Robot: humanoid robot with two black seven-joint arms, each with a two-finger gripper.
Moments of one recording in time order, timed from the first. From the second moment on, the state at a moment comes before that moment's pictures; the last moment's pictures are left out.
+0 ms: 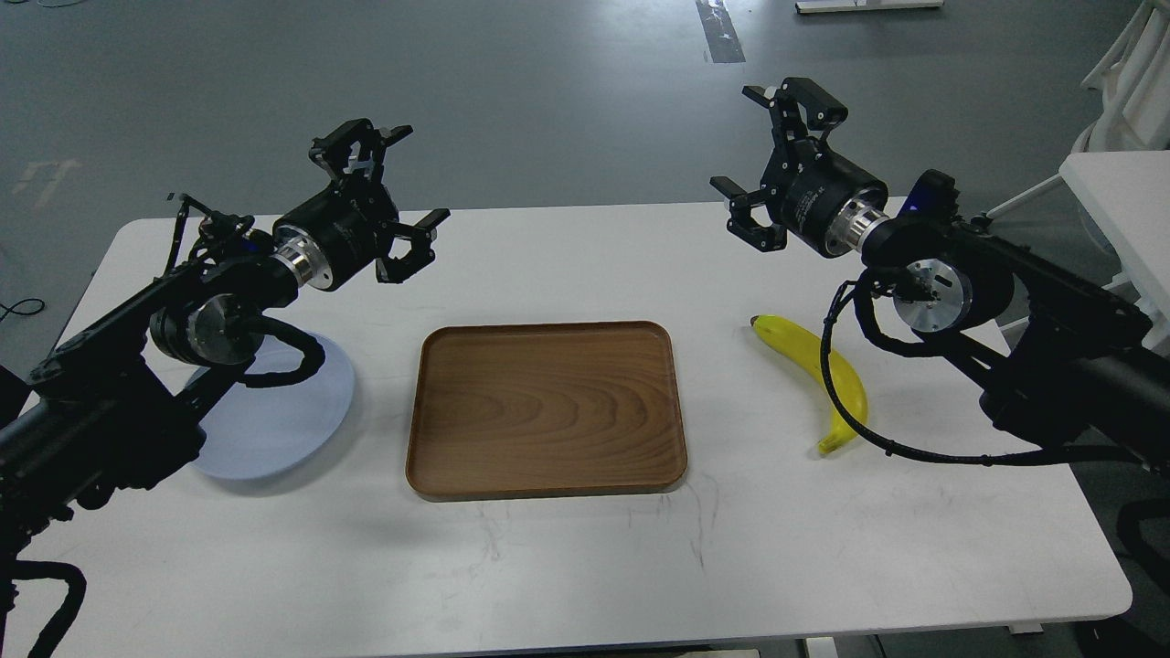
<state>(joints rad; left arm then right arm) -0.78 0.37 -0.69 -0.91 0.09 -0.26 -0.05 0.89 -0.43 0.50 1.06 -0.03 0.05 0.11</state>
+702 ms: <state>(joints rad) -0.77 0.40 -0.70 -0.91 0.09 -0.28 -0.06 0.90 -0.44 0.50 1.07 -0.03 0.05 0.11</state>
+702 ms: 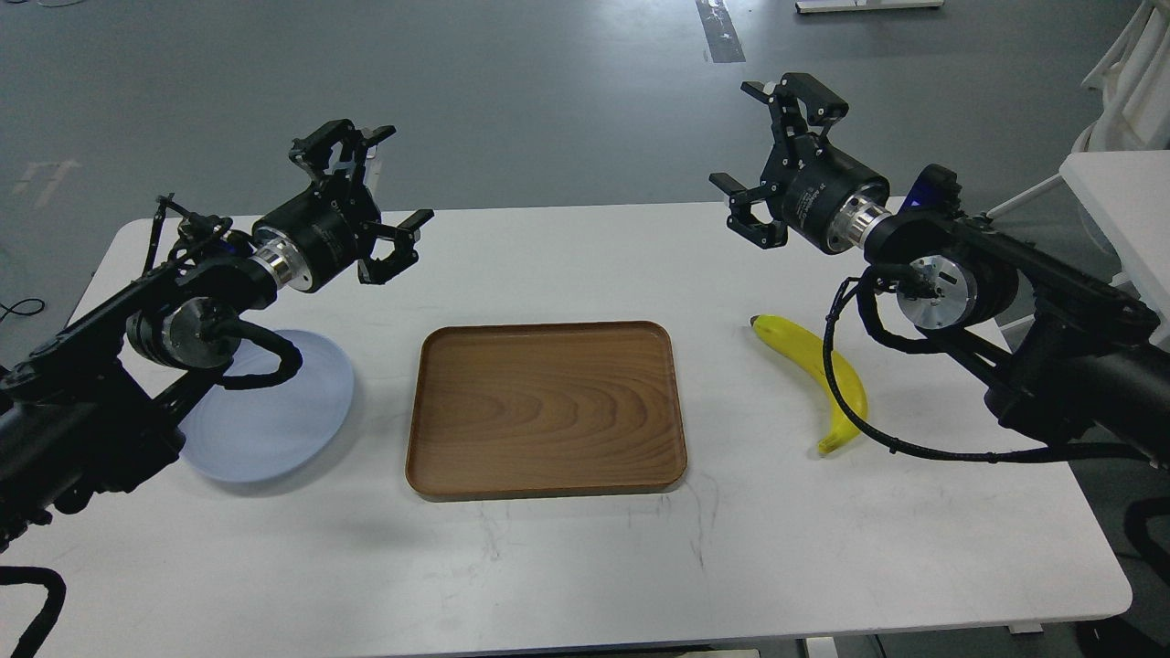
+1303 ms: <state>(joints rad) -0.77 0.41 -0.70 -0.91 0.08 -0.29 -0.05 0.91 -0.44 0.50 1.07 -0.03 0.05 0.11</state>
